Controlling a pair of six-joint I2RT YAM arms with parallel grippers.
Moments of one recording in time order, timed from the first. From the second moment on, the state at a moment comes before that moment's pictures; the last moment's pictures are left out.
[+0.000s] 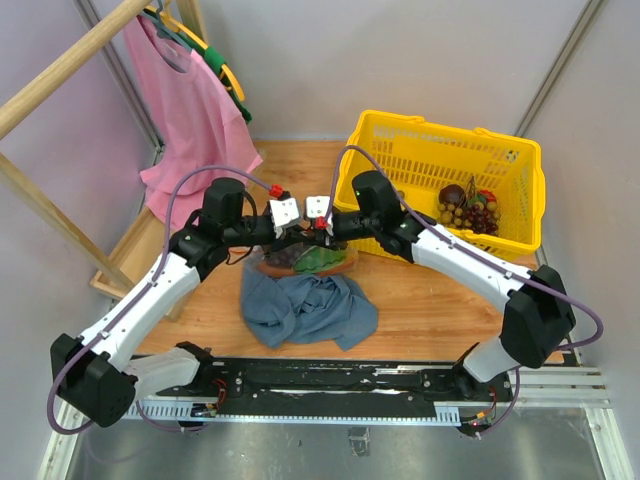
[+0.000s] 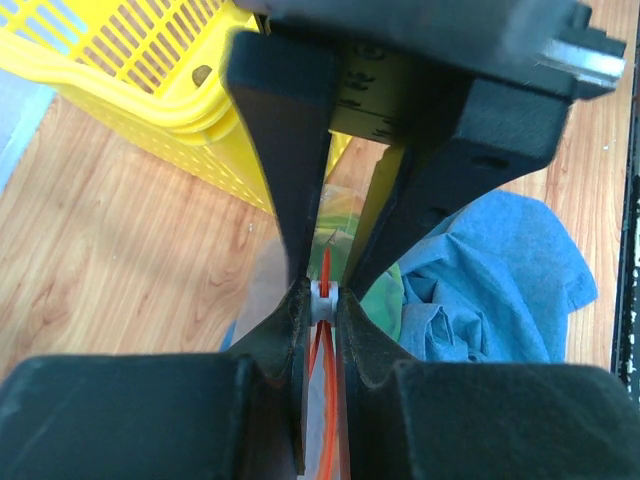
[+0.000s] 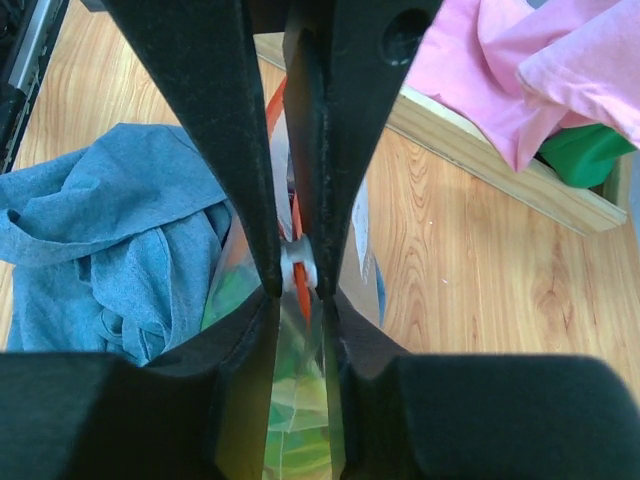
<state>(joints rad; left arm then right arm) -0.48 1.12 0.98 -0.33 0.69 0.52 0.74 1.50 1.19 -0.15 -0.70 -0.66</state>
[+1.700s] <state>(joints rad) -0.47 1.06 0.90 -0.21 0.60 0.44 0.72 1.47 1.08 0.07 -0.66 -0.44</state>
